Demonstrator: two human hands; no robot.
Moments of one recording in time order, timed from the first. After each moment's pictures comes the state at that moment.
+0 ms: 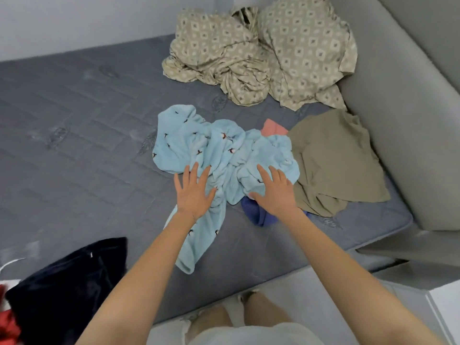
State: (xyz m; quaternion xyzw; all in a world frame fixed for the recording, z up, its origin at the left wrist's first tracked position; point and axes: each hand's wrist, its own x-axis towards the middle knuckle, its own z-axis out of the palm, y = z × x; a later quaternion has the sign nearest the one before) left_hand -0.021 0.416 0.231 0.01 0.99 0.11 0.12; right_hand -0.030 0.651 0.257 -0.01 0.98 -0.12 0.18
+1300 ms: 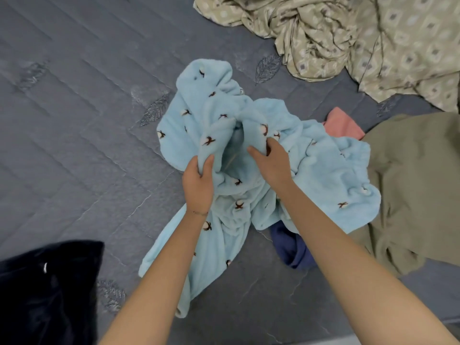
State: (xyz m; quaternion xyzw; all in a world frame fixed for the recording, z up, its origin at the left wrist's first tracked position) left_hand -0.135 0.389 0.075 -0.30 0.72 0.62 -0.10; right_hand -0.217 0.530 0.086 0.08 0.87 -0.45 0.17
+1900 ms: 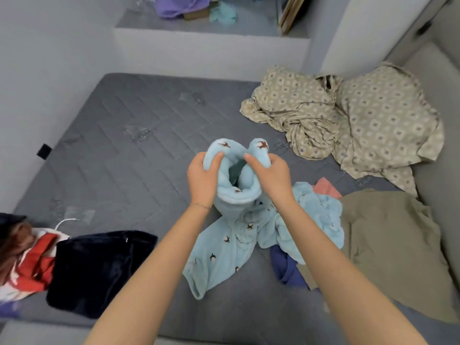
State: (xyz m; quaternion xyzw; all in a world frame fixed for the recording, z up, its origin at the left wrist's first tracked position) left_hand -0.049 0.372 0.376 -0.30 0.70 0.60 -0.24; right_hand -0.105 0.504 0.399 -0.02 0.80 -0.59 0.13
